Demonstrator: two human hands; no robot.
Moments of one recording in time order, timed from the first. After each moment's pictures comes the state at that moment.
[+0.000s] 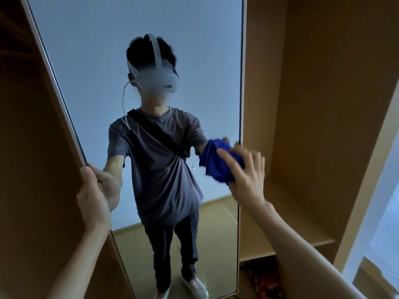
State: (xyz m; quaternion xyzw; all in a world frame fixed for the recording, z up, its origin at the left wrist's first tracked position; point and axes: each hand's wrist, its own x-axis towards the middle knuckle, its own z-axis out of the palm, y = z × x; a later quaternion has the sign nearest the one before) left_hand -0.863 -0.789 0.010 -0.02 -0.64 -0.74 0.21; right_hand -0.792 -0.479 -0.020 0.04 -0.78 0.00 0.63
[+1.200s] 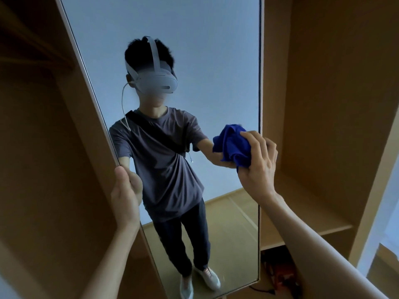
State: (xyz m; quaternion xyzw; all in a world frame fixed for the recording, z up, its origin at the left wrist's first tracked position) left_hand -0.852 -0.806 0.011 -0.09 -0.67 -0.72 0.17; right_hand -0.796 -0.530 -0.007 -0.05 -0.76 0.15 0.63
